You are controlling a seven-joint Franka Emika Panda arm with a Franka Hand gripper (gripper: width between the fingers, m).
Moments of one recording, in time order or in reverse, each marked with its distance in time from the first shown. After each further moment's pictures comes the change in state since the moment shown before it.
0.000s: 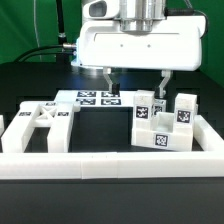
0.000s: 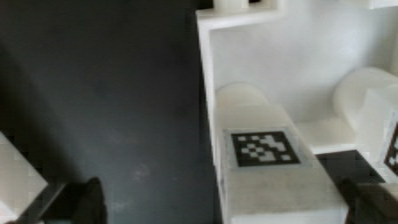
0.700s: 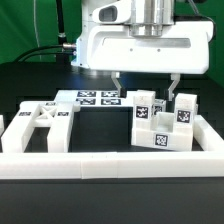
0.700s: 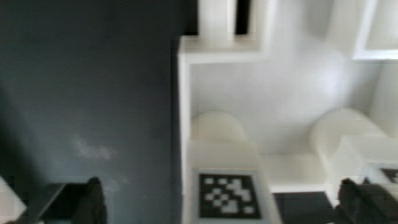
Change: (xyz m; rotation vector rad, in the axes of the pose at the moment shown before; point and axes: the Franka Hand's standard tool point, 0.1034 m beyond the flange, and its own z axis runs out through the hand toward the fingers) arm -0.014 -0.011 0.007 0.006 0.014 -0.105
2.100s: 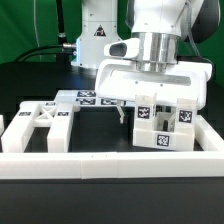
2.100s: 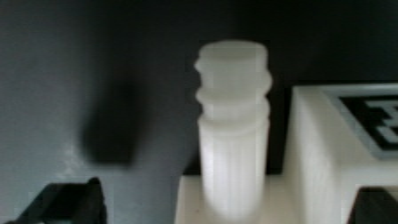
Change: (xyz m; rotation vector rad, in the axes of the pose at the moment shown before) arm -0.039 0.000 0.059 -0.064 0.052 -0.001
